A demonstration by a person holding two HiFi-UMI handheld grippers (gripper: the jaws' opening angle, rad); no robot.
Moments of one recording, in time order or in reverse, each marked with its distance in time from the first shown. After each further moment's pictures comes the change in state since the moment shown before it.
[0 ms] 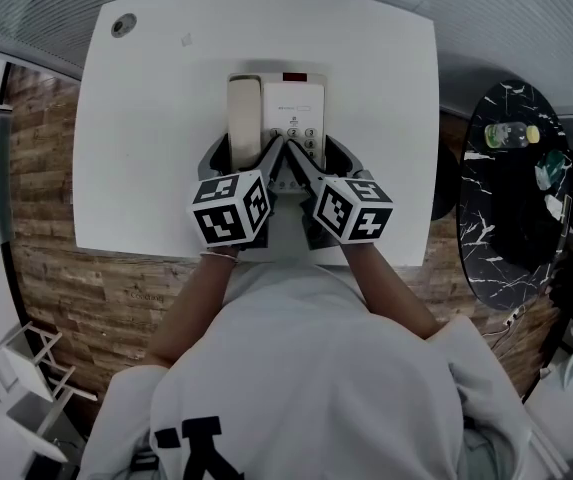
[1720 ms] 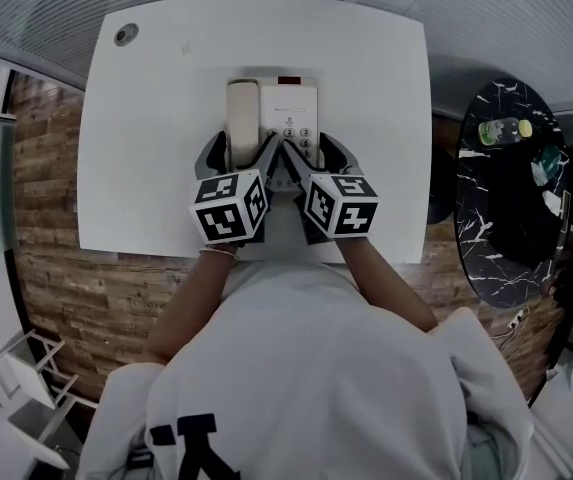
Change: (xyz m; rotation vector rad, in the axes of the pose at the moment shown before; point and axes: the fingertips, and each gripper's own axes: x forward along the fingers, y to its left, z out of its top) left arm -0.005 -0.003 0.012 0.073 -0.066 0.013; right arm 0.000 0.000 0.002 -0.111 -0.008 -0.043
